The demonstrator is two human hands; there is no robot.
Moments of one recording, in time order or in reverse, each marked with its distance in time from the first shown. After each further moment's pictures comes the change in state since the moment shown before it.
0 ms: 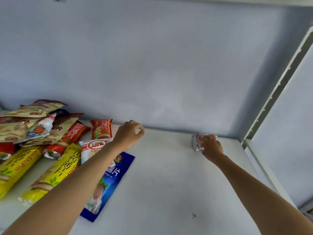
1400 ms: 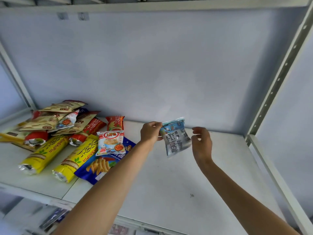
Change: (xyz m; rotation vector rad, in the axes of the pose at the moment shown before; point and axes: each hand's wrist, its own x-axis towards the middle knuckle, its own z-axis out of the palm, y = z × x) left_hand -0.045 0.107 0.021 -0.930 0.185 -0.566; right_hand -0.120 -0.090 -0.065 1.281 0.340 0.185
